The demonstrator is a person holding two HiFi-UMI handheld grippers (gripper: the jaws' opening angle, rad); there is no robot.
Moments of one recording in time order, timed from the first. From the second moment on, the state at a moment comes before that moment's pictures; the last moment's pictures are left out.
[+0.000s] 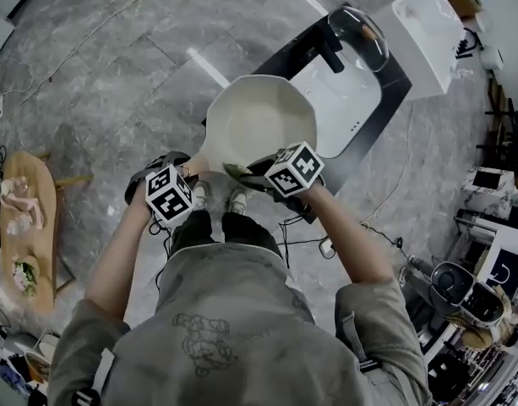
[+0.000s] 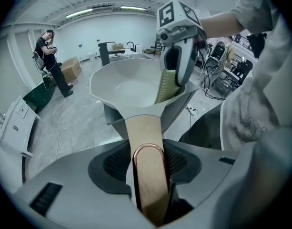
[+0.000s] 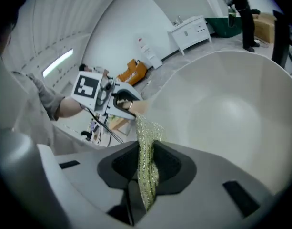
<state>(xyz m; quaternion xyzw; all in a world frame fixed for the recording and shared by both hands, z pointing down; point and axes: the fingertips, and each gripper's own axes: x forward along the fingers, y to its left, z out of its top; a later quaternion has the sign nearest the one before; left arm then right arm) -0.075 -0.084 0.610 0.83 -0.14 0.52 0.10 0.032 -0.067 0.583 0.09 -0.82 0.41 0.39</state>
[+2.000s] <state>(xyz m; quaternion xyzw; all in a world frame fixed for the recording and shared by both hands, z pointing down) 0.021 -0.169 0.213 0.91 -0.39 0.07 -0.12 0.195 -0.096 0.164 0.60 -0.79 -0.08 -0.02</state>
